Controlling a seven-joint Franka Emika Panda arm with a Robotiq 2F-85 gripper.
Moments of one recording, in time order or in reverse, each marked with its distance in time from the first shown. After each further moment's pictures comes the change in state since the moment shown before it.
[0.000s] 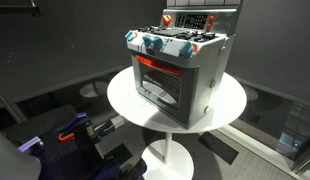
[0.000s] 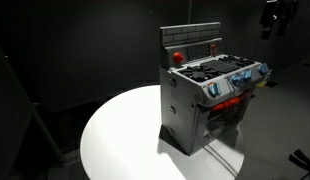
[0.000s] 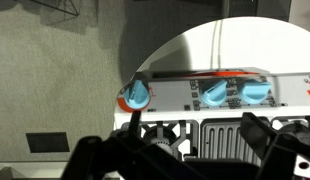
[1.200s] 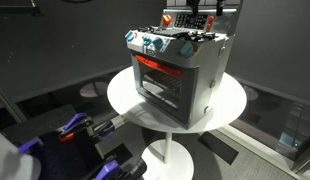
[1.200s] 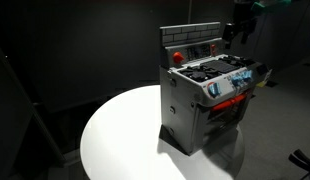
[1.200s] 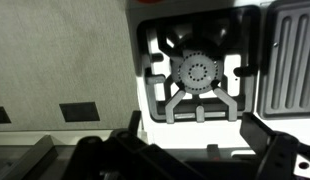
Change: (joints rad) arm 0.001 0.349 -0.018 0.245 -0.136 0.234 0.131
